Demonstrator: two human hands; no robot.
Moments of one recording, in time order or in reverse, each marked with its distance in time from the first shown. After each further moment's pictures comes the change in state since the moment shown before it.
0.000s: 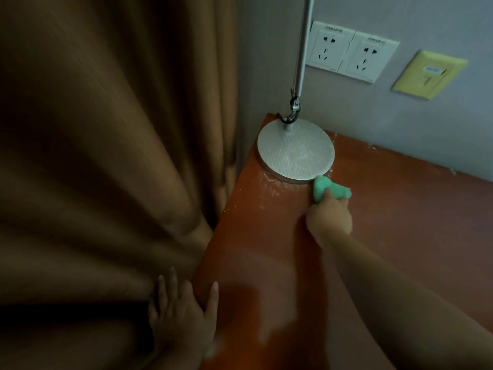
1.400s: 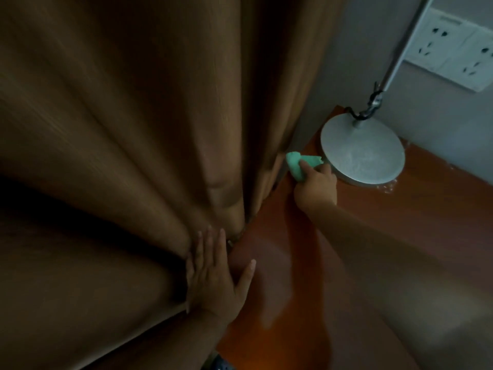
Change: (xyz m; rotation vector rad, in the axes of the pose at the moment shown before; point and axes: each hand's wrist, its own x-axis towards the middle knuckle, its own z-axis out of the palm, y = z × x) left_hand -0.004 -0.008 -0.001 -0.156 0.146 0.077; right_hand -0.018 -0.089 0.050 -0.079 -0.102 -0.573
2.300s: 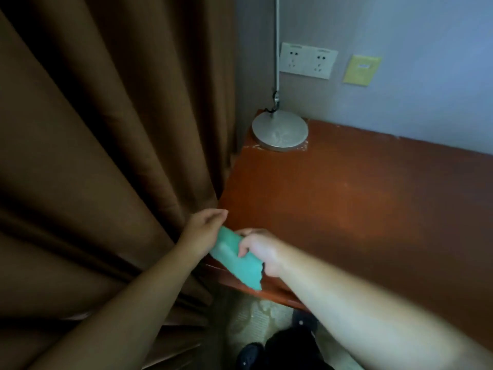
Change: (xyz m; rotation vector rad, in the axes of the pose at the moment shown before) left_hand -0.064 0.017 -0.122 -0.843 -0.359 0.042; right_hand -0.276 -0.028 -0.008 1.017 -0.566 0.367
